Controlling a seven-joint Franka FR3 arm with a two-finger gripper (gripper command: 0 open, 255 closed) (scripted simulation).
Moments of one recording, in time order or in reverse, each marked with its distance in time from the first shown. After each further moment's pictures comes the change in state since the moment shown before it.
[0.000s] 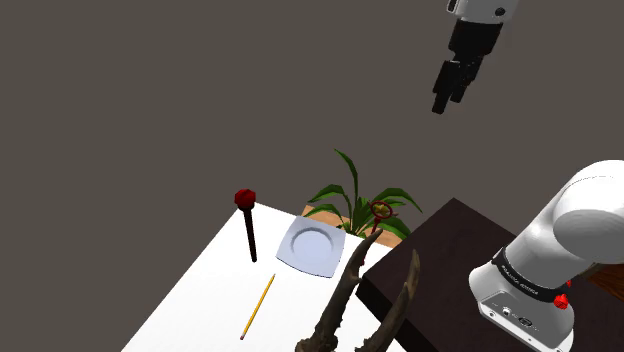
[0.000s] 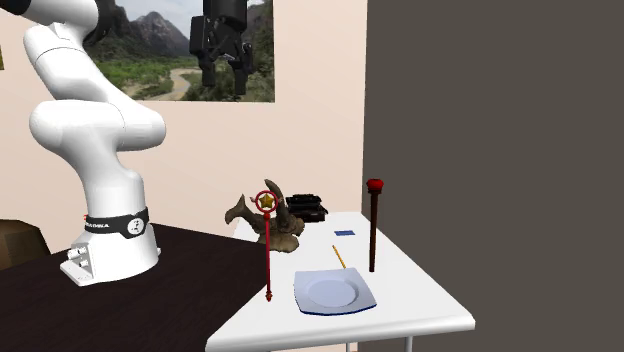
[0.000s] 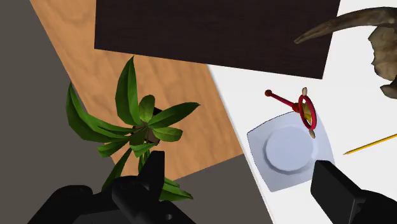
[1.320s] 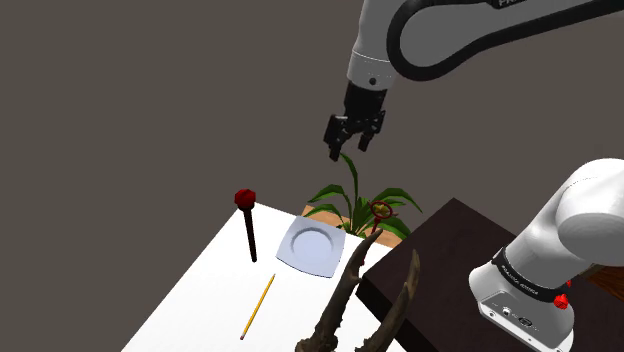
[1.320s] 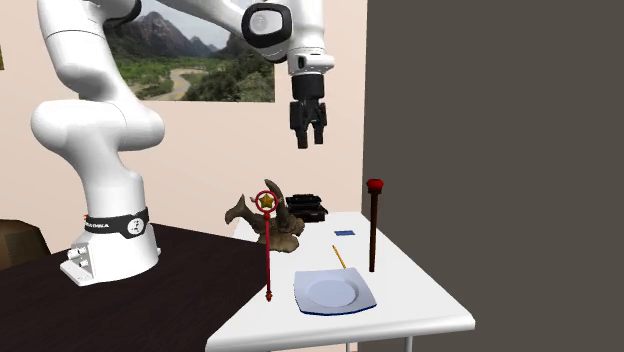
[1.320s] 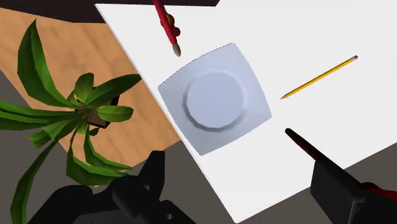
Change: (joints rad) arm 0.070 0.407 0.299 0.029 0.181 0.490 0.381
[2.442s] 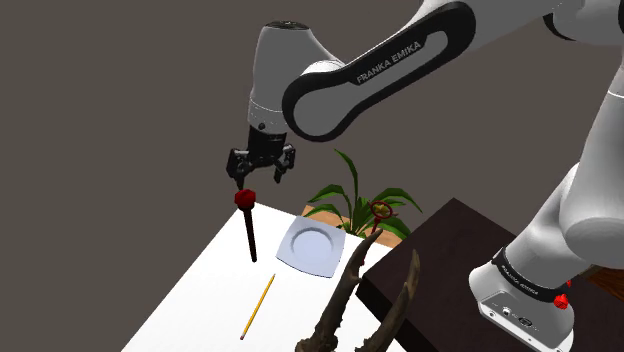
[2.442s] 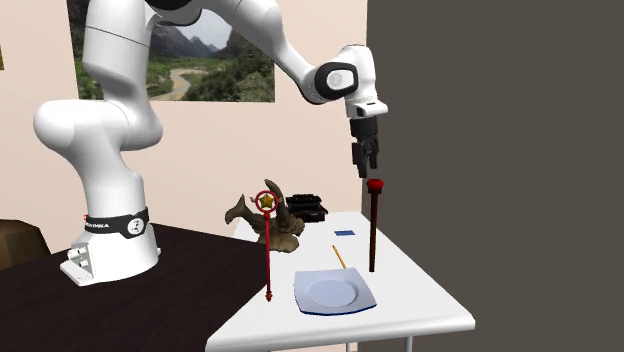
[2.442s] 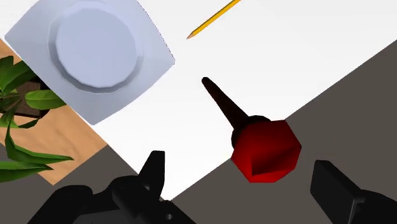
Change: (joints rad) arm 0.096 0.625 0.124 0.409 -0.298 0.295 0.478
